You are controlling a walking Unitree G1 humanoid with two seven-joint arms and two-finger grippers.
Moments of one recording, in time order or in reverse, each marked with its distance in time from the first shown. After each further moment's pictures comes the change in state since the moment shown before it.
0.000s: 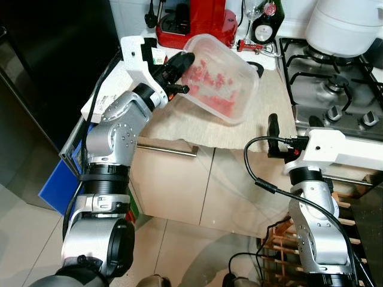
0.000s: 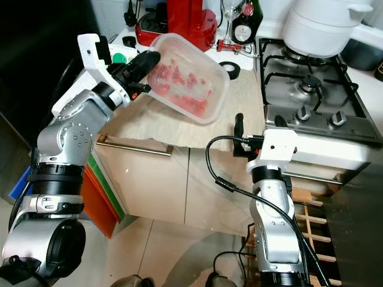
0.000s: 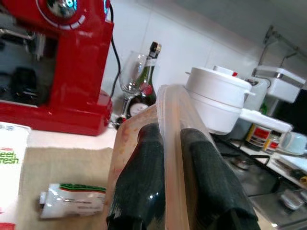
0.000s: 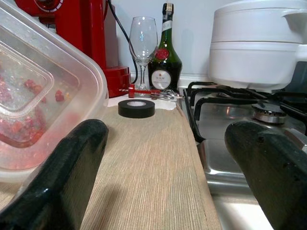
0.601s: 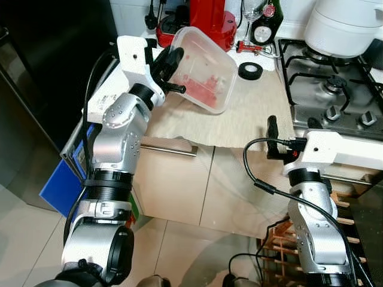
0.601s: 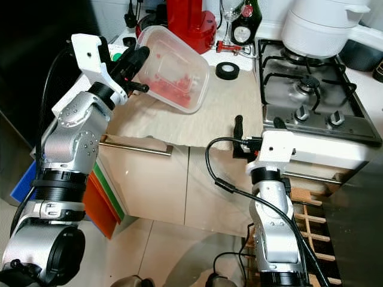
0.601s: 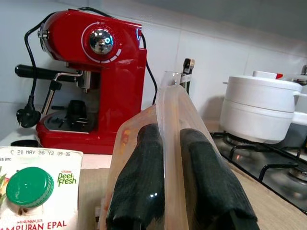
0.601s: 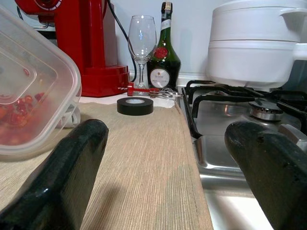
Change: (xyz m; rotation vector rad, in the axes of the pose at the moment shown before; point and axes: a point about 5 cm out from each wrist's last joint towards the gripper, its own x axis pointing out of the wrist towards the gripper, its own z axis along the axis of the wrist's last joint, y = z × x) left arm 0.001 0.003 0.003 0.184 -0.073 0.141; right arm 0.000 0.000 -0.003 -0.004 0.006 0.000
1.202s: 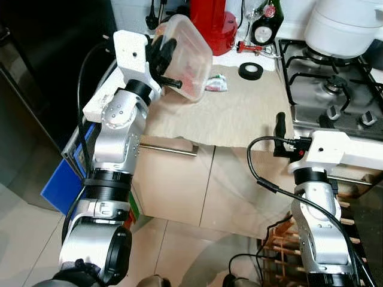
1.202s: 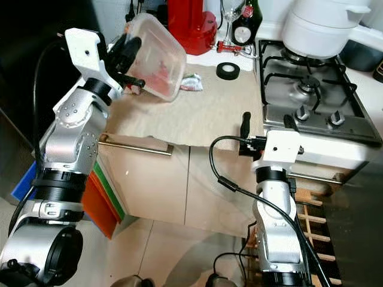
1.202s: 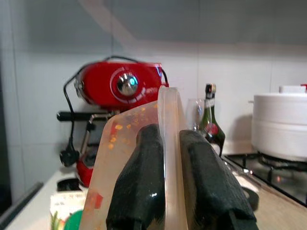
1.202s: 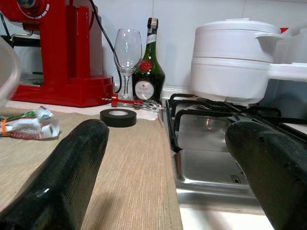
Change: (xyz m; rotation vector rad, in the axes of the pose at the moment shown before) left arm -0.002 0.004 0.021 0.157 -0.127 0.067; right arm 0.000 -0.008 0.005 -0.063 -0.050 -0.064
